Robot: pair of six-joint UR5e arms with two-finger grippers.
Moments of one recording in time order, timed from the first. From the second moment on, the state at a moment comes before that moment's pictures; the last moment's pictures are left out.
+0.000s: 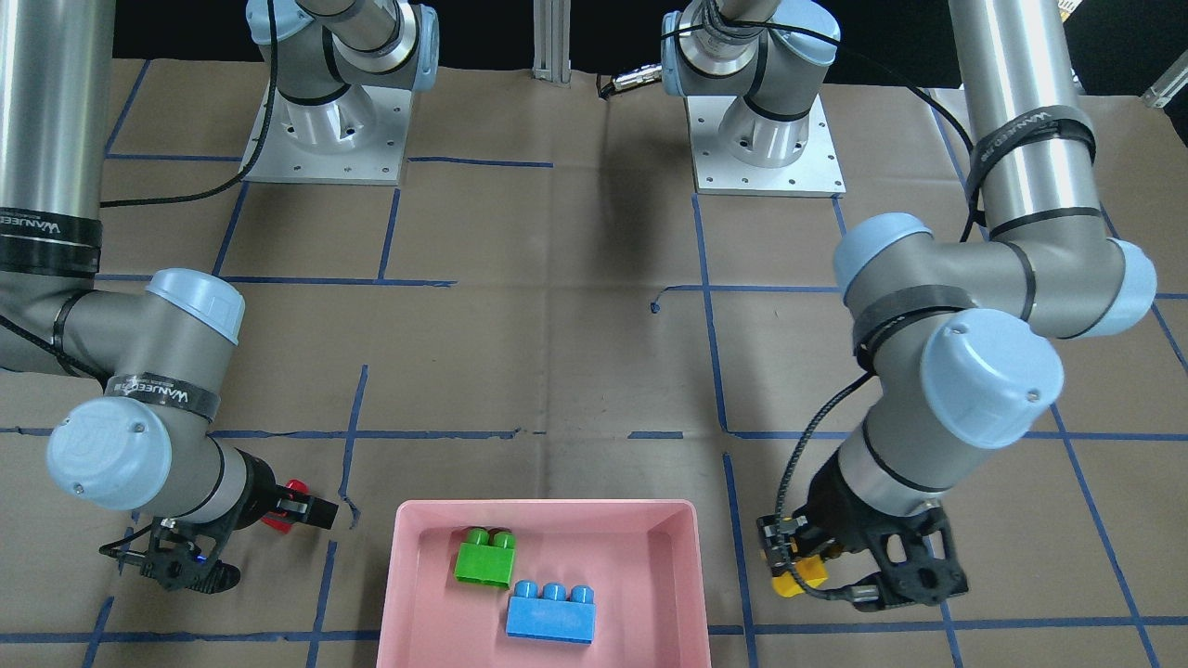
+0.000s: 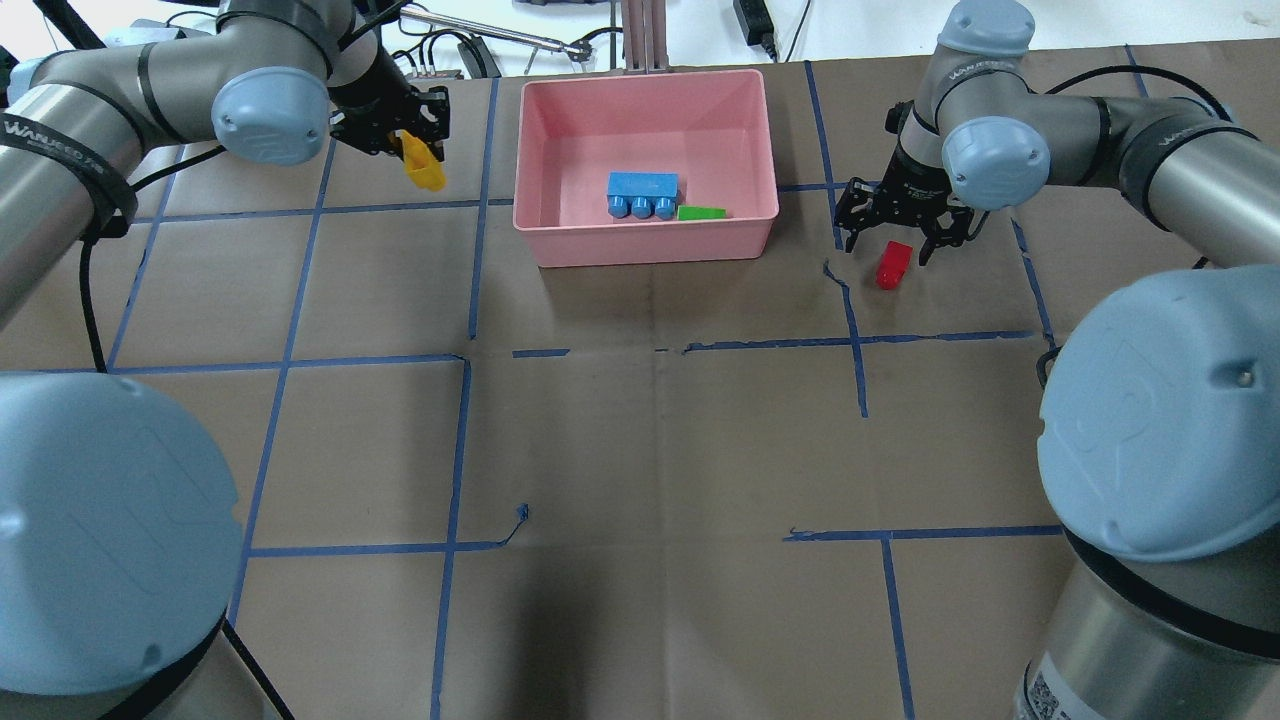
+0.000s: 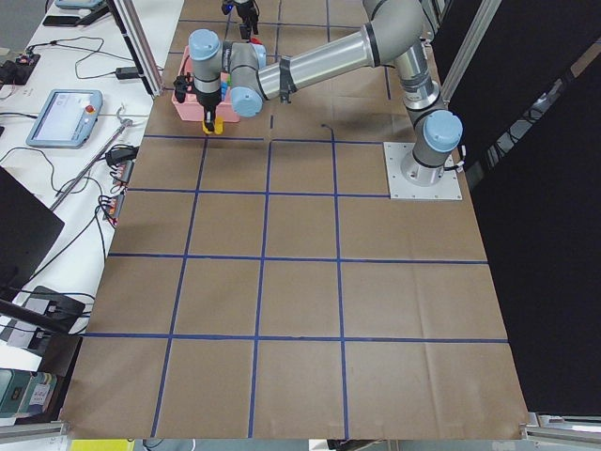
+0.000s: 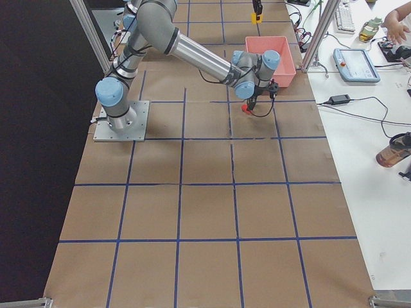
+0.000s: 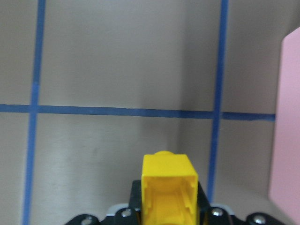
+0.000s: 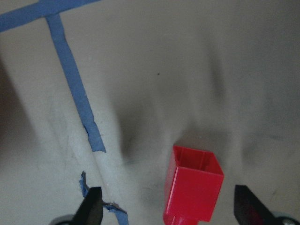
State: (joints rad) left arm -1.55 -2.12 -1.34 -1.05 1.45 -0.19; right arm 1.47 -0.95 1.50 -2.00 -1.52 0.14
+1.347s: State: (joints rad) left arm -1.69 -2.15 -1.34 -0.96 1.41 -0.44; right arm 1.47 -0.96 1.44 -1.97 -1.53 0.13
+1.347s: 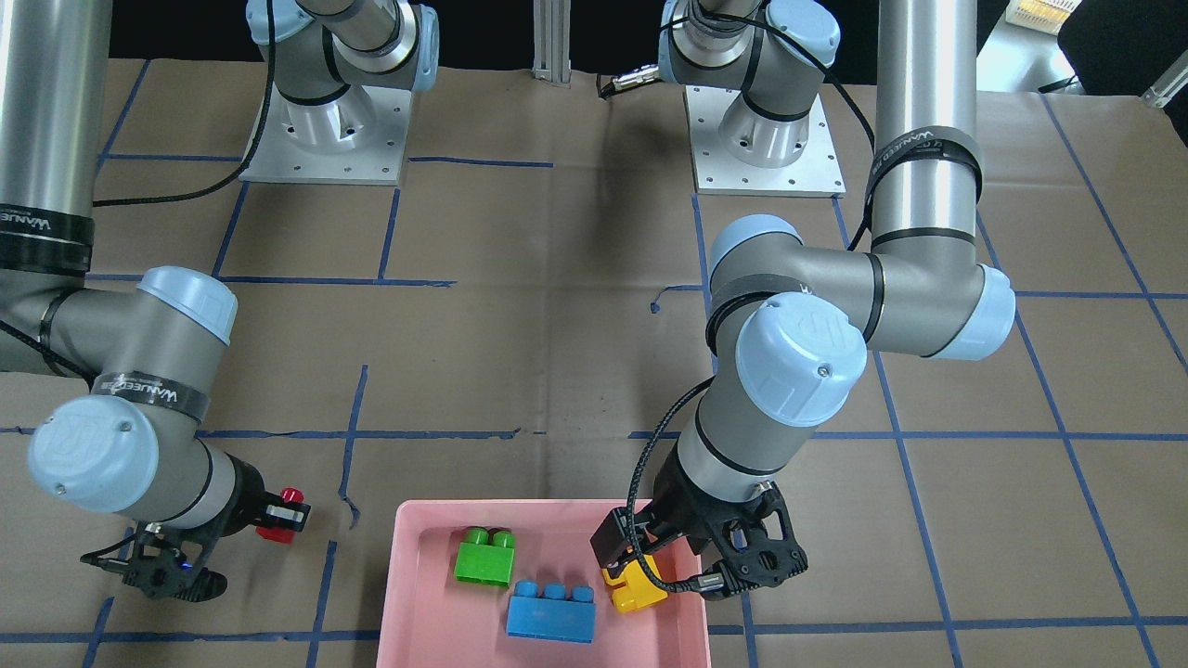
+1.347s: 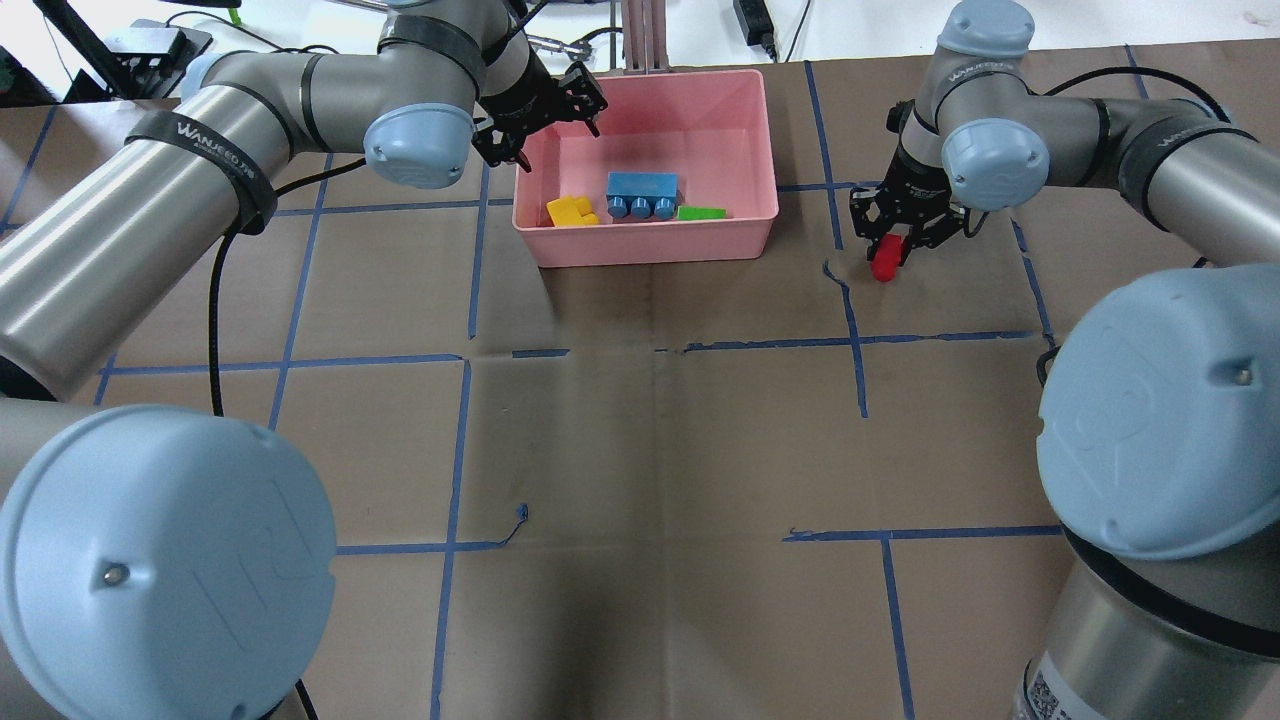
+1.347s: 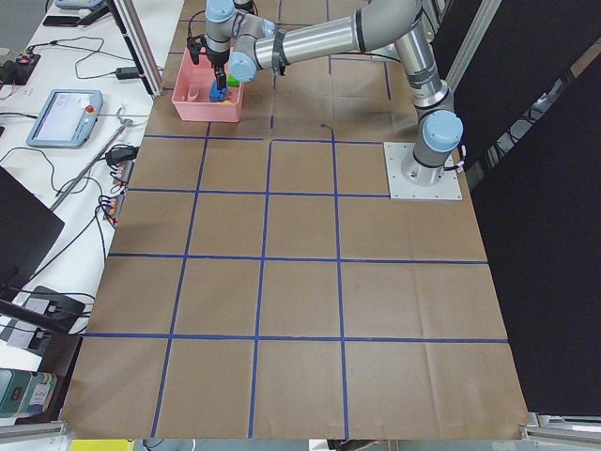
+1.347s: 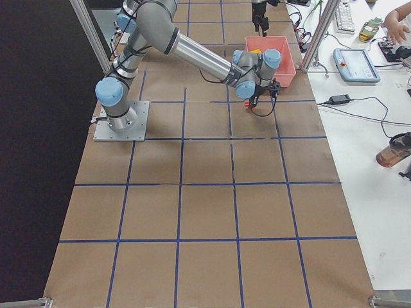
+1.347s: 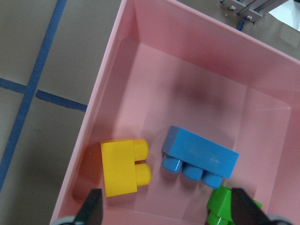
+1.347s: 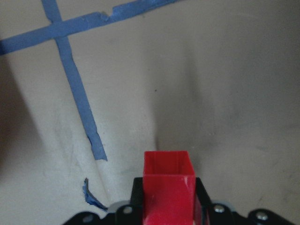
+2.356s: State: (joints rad) left arm -1.63 -1.80 -1.43 -1.35 1.55 -0.17; right arm 1.67 -0.96 0.98 -1.67 -1.51 0.31
